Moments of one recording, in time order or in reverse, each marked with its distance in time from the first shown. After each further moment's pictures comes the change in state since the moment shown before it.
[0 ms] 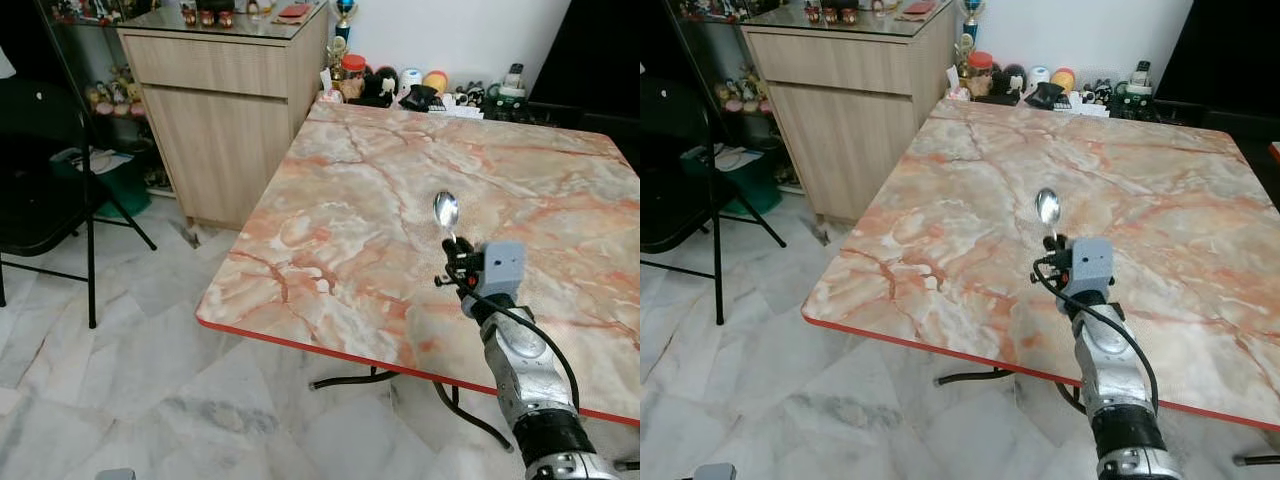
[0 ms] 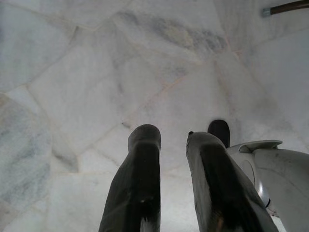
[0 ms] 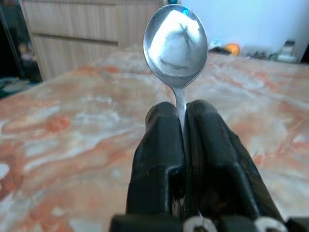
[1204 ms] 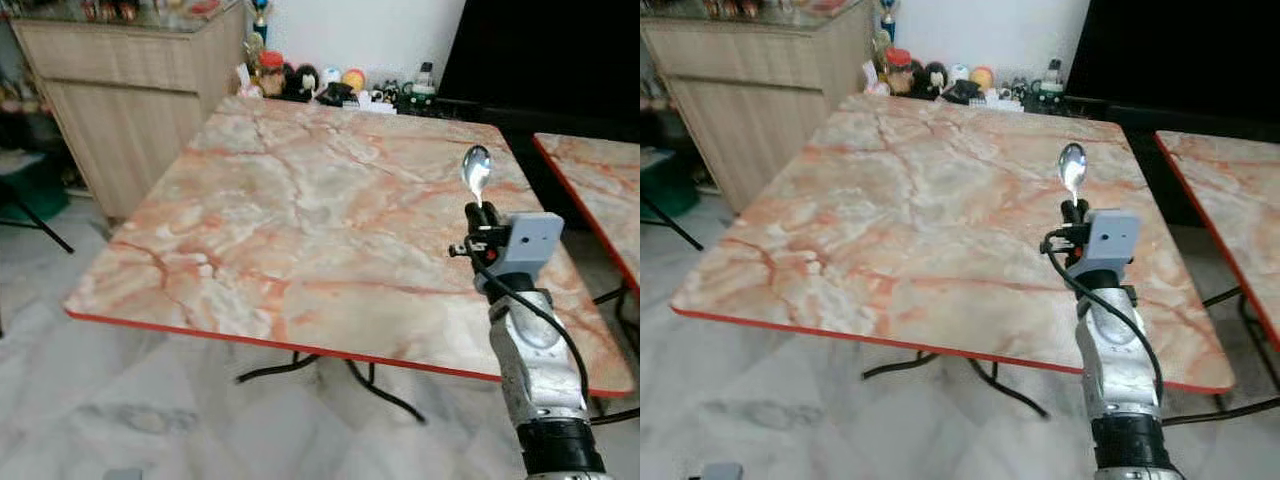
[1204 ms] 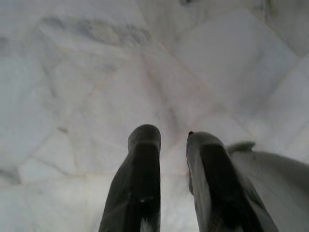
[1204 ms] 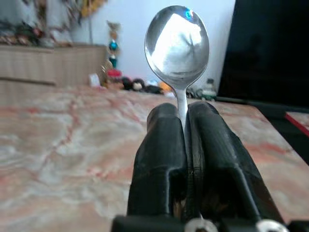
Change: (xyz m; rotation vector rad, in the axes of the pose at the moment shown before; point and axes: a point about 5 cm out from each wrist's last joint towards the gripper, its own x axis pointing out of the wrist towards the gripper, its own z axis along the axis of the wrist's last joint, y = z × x) left arm 0.000 -0.001 0.000 0.044 -0.007 0.012; right arm -0.001 0.013 0.042 0.027 -0.132 -0.051
